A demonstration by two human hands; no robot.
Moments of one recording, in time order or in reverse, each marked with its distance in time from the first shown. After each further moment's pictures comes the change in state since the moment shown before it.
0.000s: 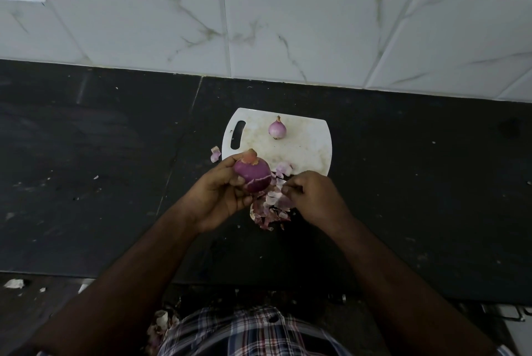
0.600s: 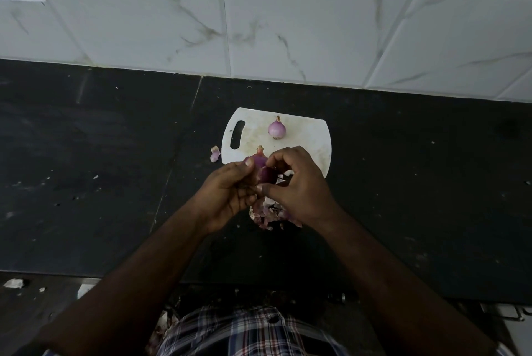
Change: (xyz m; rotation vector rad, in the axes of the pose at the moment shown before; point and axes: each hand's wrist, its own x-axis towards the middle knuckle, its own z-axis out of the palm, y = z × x) left_hand 0.004 -0.008 0.011 0.113 0.157 0.028; right_hand -0.008 -0.041 -0.006 0.375 0.160 -0.220
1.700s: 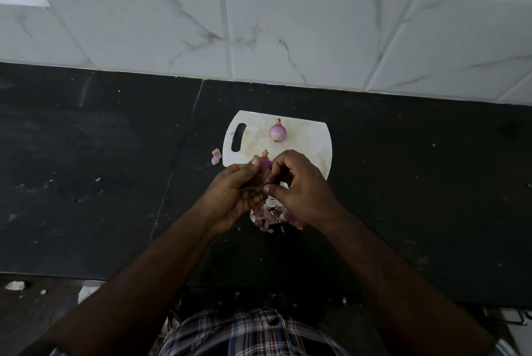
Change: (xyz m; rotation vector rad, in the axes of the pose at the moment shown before) left_hand -0.002 0.005 0.021 0.030 0.095 -0.007; right_hand 0.005 0.005 -0.004 -0.030 -0.048 -0.064
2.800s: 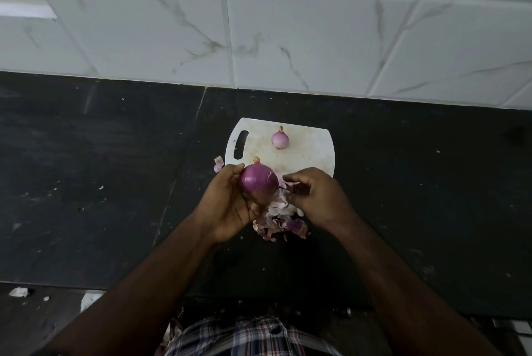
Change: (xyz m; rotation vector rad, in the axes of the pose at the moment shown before) left_hand 0.008 0.005 -0.012 -0.288 -0.110 -0.195; right_hand 0.001 0.028 -0.014 -0.049 0.001 0.245
